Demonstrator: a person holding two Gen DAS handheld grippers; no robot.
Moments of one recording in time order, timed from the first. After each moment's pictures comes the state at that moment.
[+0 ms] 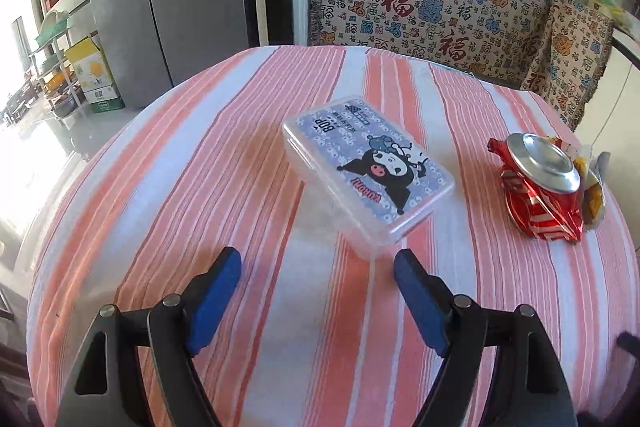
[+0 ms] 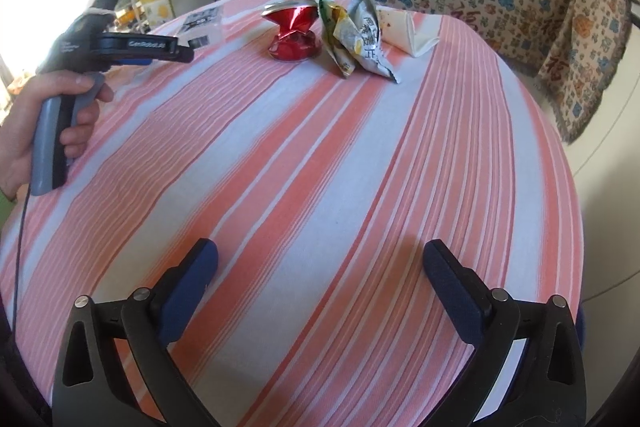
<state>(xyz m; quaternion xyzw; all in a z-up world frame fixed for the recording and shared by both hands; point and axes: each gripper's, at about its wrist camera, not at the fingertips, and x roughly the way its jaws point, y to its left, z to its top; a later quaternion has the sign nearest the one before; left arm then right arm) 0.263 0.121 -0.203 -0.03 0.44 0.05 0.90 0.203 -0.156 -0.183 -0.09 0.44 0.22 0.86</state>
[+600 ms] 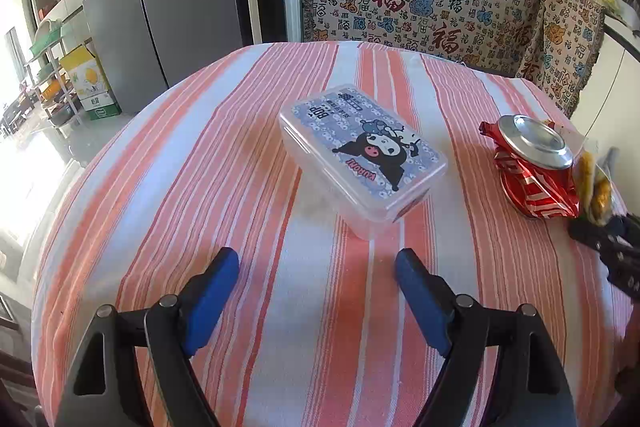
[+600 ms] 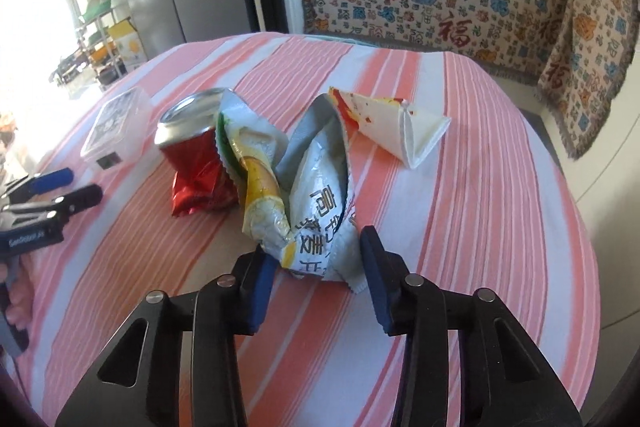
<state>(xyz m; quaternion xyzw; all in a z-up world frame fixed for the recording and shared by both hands) 0.258 0.117 -0.204 -0.02 0.44 0.05 0.90 0.306 -0.145 -0.177 -0.05 0.42 0.20 0.88</state>
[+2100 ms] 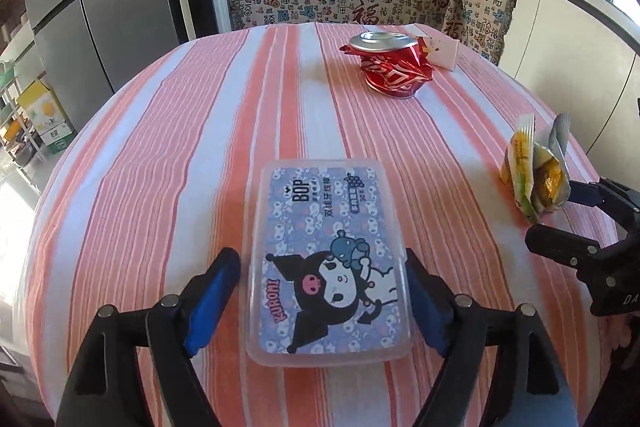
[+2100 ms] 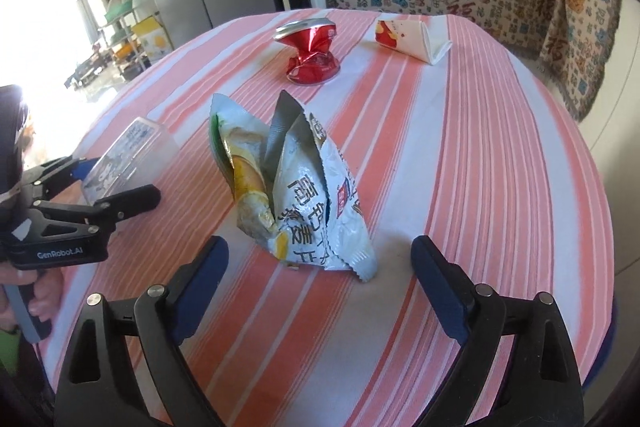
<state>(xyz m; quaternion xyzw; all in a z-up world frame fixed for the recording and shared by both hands) 0.161 0.056 -0.196 0.03 0.45 -0.05 0.89 0.199 -0.146 -0.179 0.00 0.43 0.22 0.87</state>
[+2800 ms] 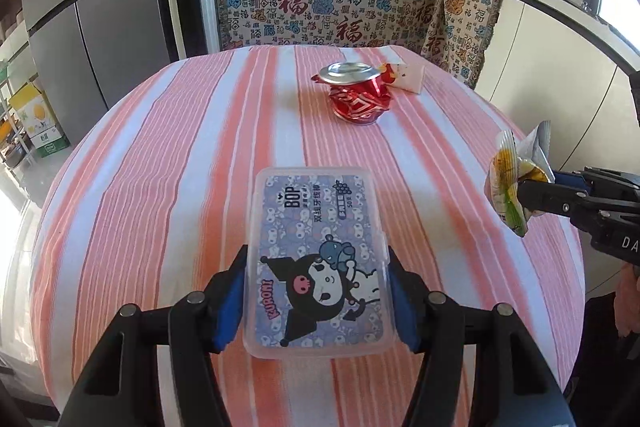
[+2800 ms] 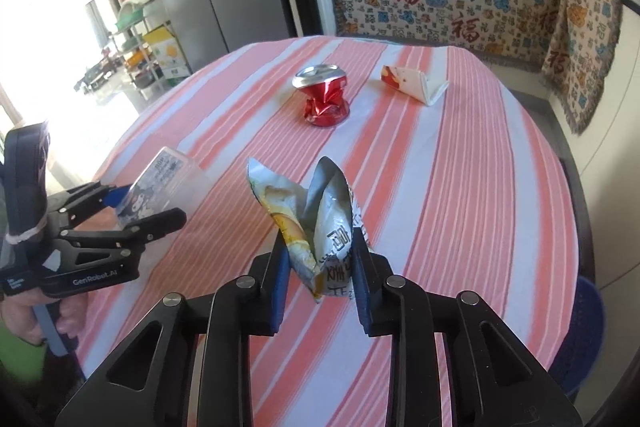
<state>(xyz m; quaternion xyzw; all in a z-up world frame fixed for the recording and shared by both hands) 0.140 0.032 -0.162 0.01 0.43 -0.08 0.90 0.184 -0.152 -0.121 0.00 0.42 0.23 0.88</state>
